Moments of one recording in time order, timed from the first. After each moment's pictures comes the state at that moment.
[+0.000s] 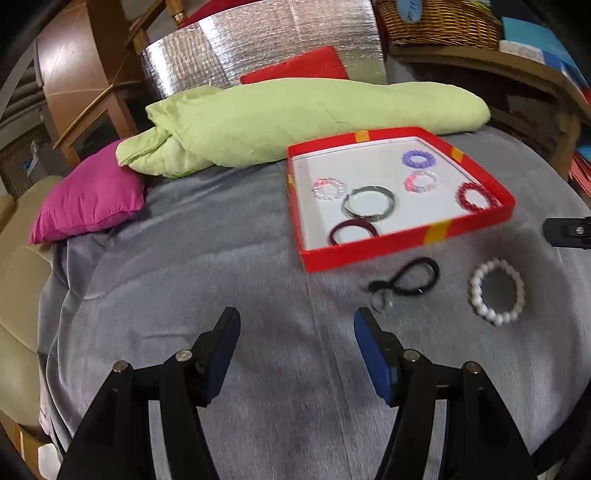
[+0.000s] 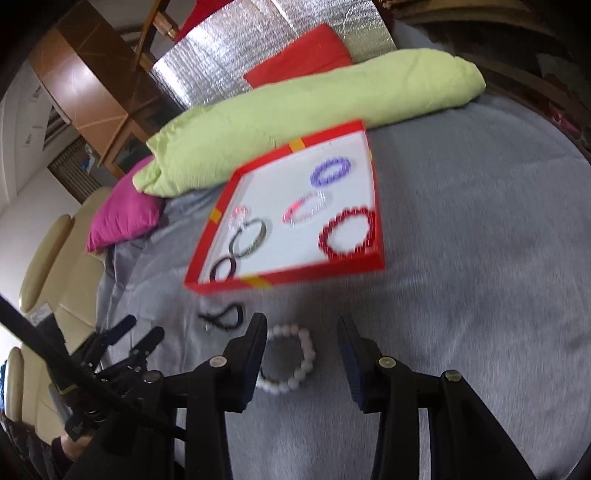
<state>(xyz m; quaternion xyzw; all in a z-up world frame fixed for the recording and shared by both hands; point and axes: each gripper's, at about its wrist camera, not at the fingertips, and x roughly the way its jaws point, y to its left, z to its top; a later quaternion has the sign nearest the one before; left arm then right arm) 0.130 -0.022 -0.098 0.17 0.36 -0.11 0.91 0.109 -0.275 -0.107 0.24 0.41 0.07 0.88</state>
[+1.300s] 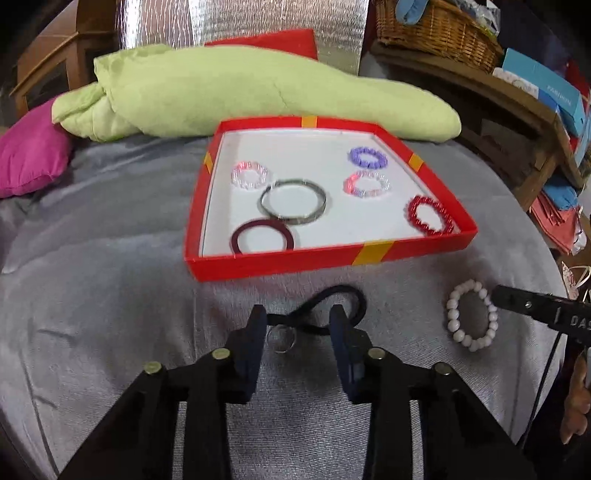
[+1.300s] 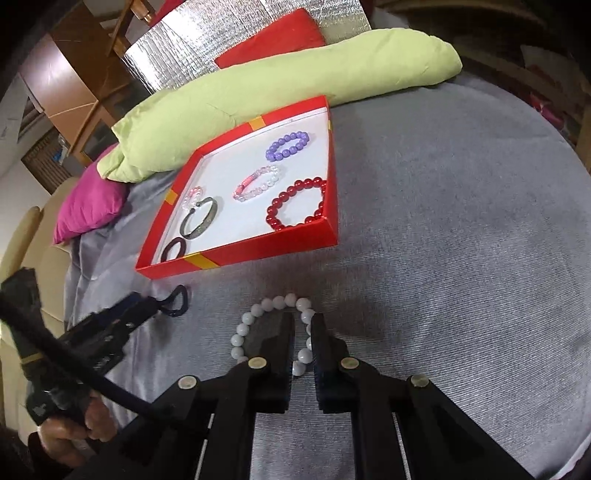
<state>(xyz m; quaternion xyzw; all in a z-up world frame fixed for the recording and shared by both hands) 0.171 -0.064 -0.124 0.06 0.43 -0.20 0.88 0.120 -0.285 -0.137 0.22 0.45 0.02 0.87</state>
